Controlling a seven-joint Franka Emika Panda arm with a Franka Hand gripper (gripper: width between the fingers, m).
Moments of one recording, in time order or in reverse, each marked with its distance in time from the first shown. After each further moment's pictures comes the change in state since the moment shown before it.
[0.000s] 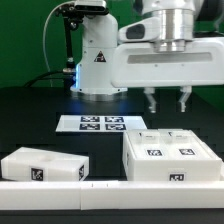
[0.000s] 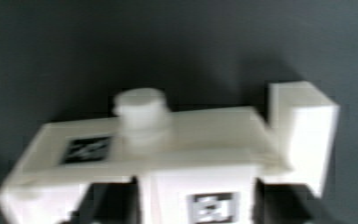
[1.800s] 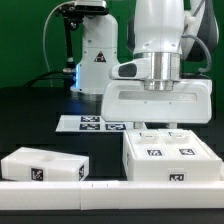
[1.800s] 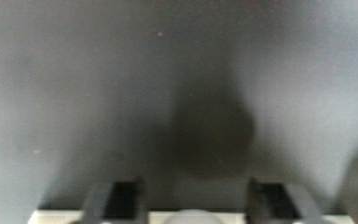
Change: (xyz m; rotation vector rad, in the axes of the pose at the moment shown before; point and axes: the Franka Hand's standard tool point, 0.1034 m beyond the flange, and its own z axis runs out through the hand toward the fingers) arm -0.023 0.009 0.067 -0.051 0.037 -0.045
